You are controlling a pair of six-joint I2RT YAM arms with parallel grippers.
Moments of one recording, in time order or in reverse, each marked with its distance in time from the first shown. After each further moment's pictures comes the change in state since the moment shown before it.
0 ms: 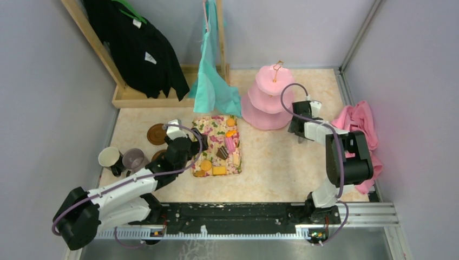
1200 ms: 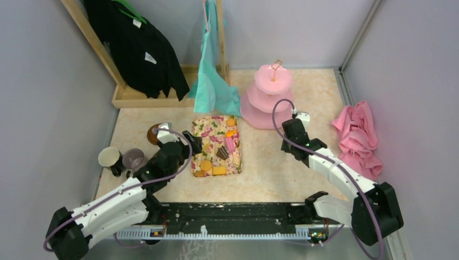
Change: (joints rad) left arm 0.000 -0.220 -0.016 -0.180 0.009 -0.053; right arm 0.279 -0.508 -0.196 -0.201 -0.084 0.056
